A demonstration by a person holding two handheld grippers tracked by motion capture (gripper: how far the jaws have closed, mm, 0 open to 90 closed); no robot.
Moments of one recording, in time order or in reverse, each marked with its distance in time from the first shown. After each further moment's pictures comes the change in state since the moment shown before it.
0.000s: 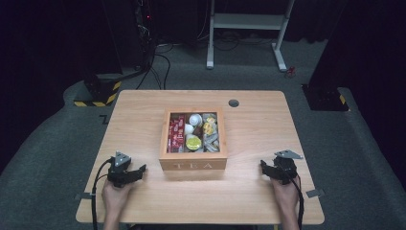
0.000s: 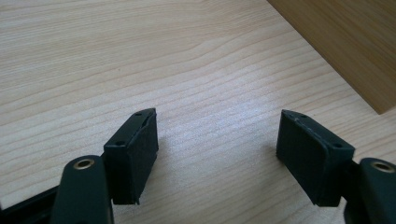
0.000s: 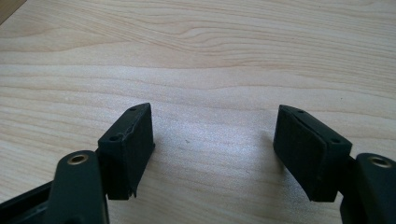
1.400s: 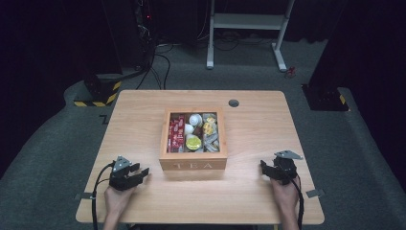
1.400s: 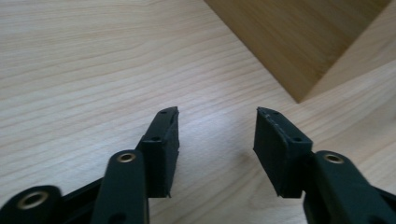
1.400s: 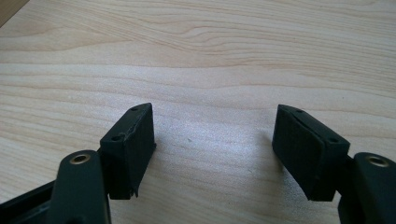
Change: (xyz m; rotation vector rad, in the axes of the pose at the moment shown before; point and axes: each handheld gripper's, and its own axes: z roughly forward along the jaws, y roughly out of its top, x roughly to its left) left arm -0.013 -0.008 -0.011 -0.038 -0.162 -0.007; right arm 0.001 0.000 -0.001 0.000 0.005 0.001
